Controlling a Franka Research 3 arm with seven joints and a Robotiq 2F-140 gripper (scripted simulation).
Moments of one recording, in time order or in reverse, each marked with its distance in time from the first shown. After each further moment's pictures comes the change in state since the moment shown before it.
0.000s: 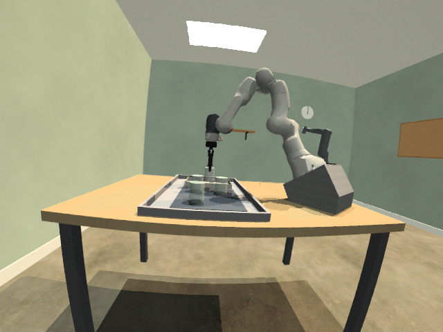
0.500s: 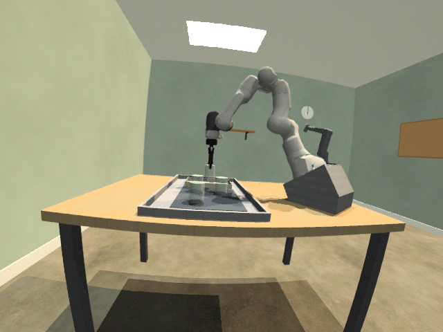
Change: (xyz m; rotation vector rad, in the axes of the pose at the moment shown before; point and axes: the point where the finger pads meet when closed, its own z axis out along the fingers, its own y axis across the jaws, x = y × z) arm 0.002 0.001 -0.016 -0.006 0.008 -0.005
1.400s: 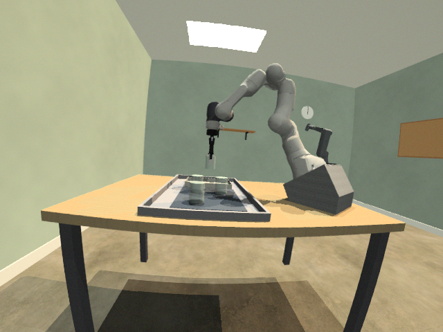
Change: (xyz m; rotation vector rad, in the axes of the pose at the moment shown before) arm 0.000 0.001 -0.064 0.001 -0.002 0.013
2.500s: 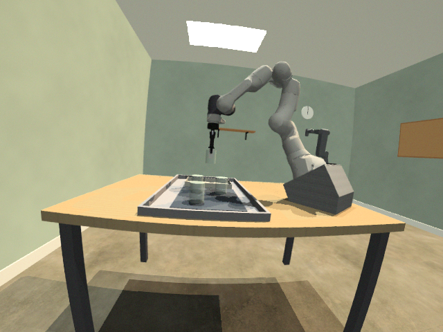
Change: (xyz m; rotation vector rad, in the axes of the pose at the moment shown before) arm 0.000 0.027 -0.038 0.006 -0.016 0.033
